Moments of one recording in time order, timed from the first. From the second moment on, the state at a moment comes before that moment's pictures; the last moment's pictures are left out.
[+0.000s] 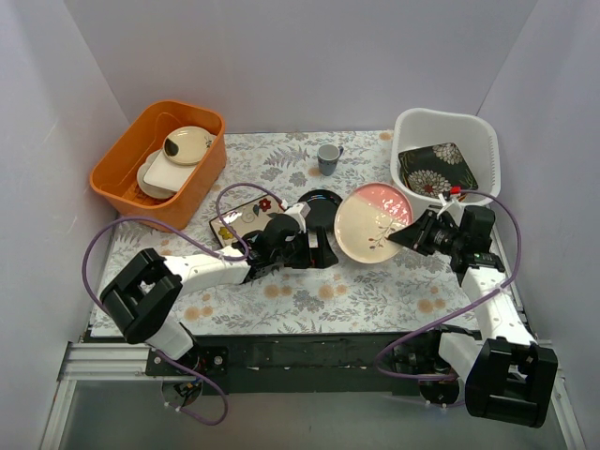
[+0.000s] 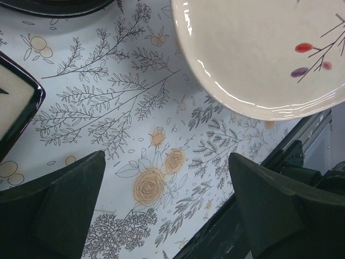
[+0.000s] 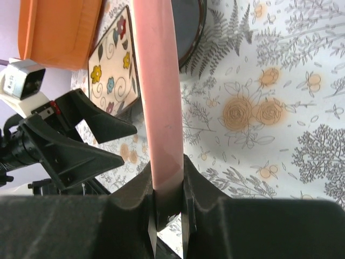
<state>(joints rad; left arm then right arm) -0.85 1.53 0.78 0.15 0.12 -0.77 -0.13 0.98 0.54 -0.16 -0.83 0.49</state>
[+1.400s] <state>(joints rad) -0.87 1.62 0.74 0.29 0.26 -0.75 -0.21 1.10 0.81 -0.04 -0.72 0.60</state>
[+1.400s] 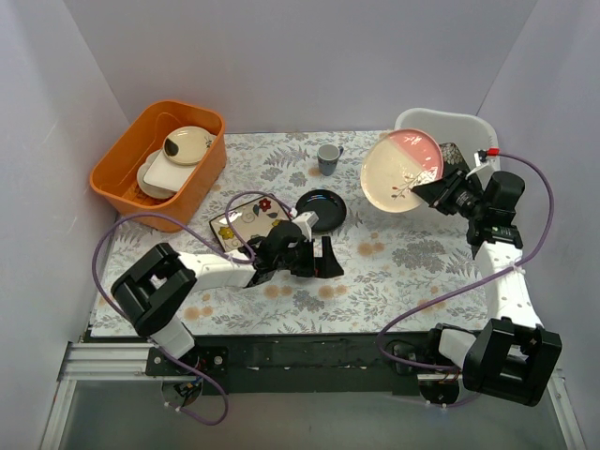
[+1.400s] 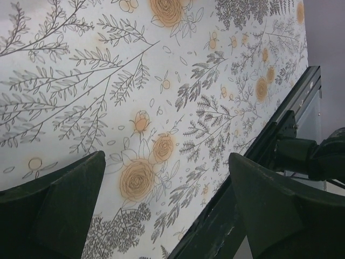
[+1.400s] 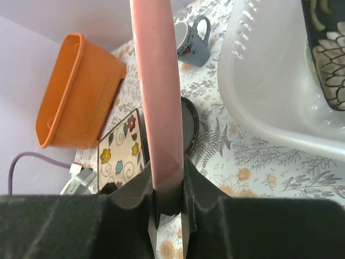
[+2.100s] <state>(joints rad) -0.87 1.44 0.66 0.28 0.22 -0.79 -0.31 1.19 0.83 0.13 -0.73 0.73</state>
